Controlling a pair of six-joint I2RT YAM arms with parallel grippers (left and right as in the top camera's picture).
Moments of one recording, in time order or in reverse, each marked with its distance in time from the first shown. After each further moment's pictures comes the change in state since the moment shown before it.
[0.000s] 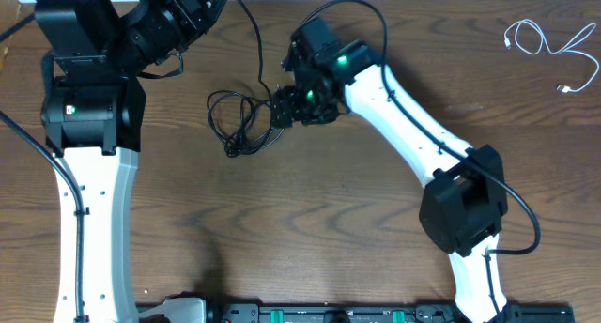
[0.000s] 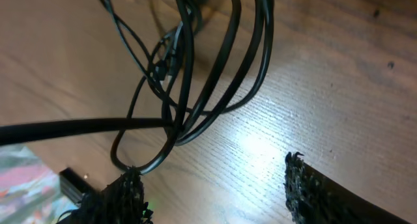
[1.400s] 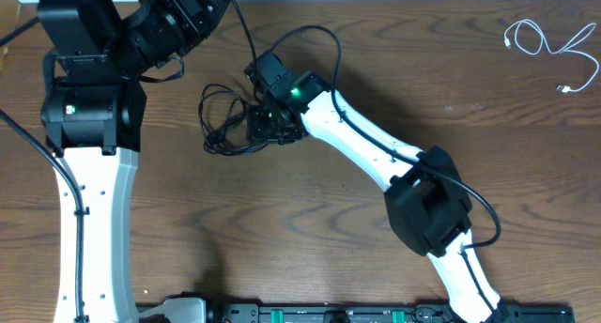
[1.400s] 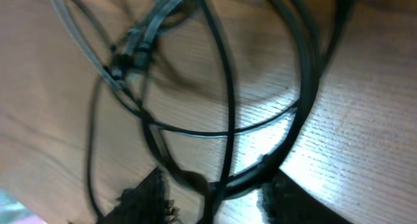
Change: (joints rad) left arm 0.000 0.000 0.000 -0.046 0.000 0.000; right arm 0.147 0.118 0.000 0.170 0.120 0.282
